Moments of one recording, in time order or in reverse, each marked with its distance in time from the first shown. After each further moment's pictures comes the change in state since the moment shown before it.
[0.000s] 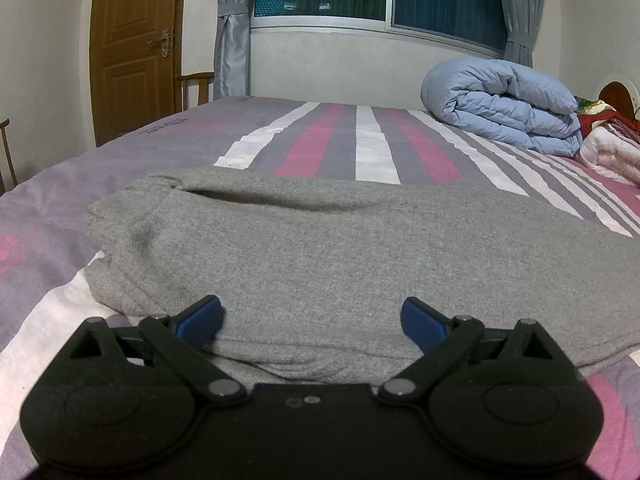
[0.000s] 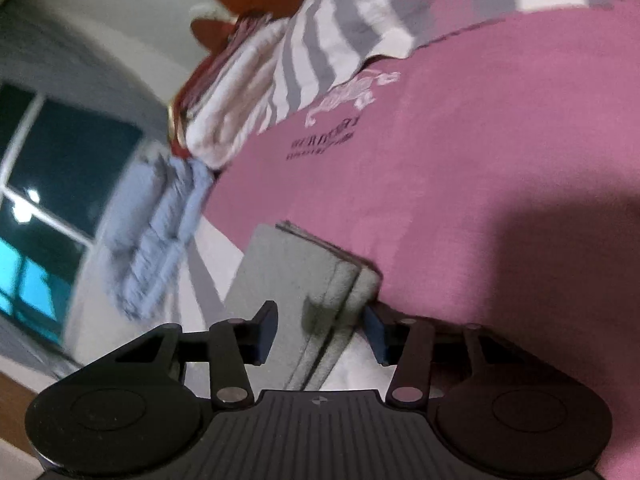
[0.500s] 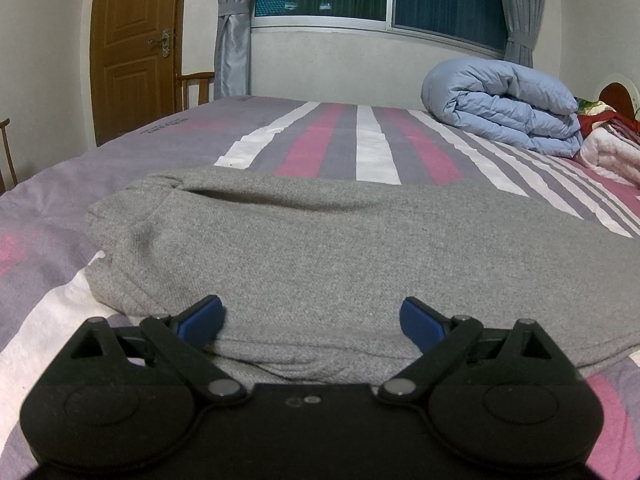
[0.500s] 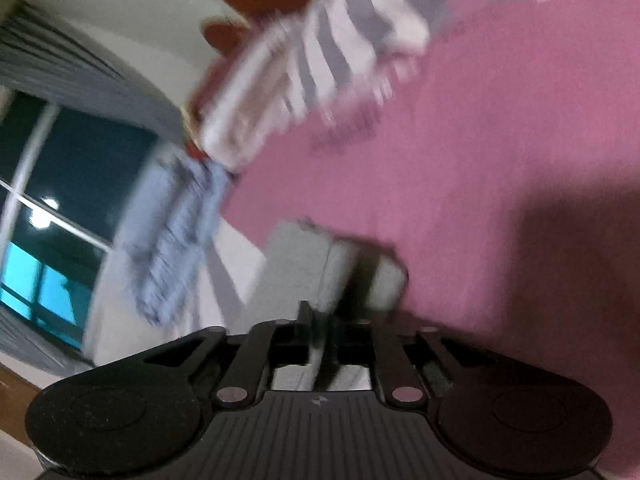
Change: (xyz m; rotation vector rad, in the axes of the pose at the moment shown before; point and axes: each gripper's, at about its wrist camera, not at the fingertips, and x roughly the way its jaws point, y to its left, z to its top) left arm -0.001 0.000 0.000 -0.004 -0.001 -0.001; right arm -0.023 -0.014 -0.007 0.096 -0.109 0.134
